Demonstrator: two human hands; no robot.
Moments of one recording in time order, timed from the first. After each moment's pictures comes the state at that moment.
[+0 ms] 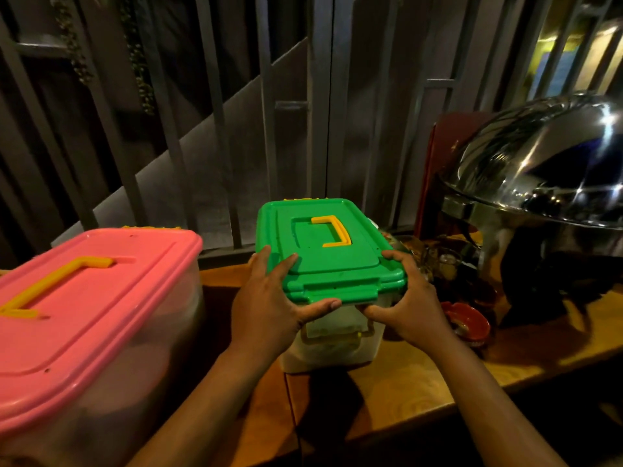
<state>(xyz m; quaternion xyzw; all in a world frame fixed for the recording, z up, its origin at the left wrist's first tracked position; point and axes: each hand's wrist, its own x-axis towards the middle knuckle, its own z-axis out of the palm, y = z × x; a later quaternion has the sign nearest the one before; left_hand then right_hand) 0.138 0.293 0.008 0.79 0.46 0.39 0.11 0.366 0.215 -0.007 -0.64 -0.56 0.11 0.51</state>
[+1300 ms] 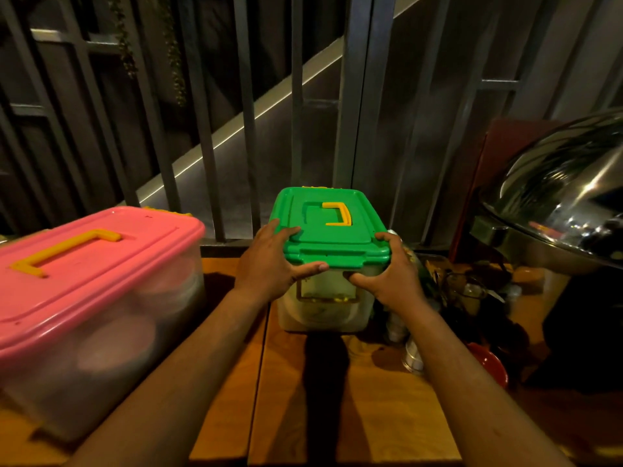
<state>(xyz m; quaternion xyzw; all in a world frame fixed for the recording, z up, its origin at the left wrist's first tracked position) 0.196 0.365 0.016 0.77 0.54 0.33 0.07 0.430 0.318 -0.008 -0.61 -0.60 0.14 0.49</state>
